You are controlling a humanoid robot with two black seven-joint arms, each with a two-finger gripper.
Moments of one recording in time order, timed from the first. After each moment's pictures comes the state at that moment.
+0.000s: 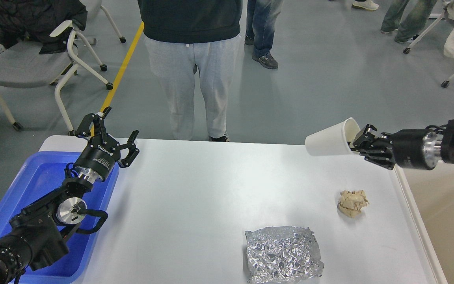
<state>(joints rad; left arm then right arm) -0.64 0.30 -0.66 -0.46 0.08 -0.60 -0.60 1.17 -0.95 0.02 1.28 -0.53 0.38 0.03</state>
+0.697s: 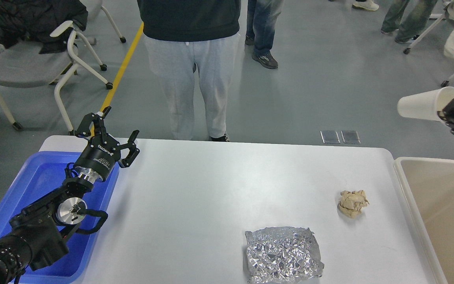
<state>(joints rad) -0.64 0.30 -0.66 -0.46 0.08 -0.60 -0.60 1.14 -0.97 0.00 0.83 -0.31 0.27 -0.02</state>
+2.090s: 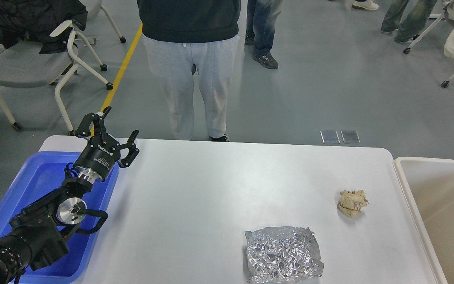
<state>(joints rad) -0.64 0.30 -0.66 -0.46 0.07 -0.60 -0.60 0.71 -0.40 0.29 -0.23 0.07 0.17 -0.11</state>
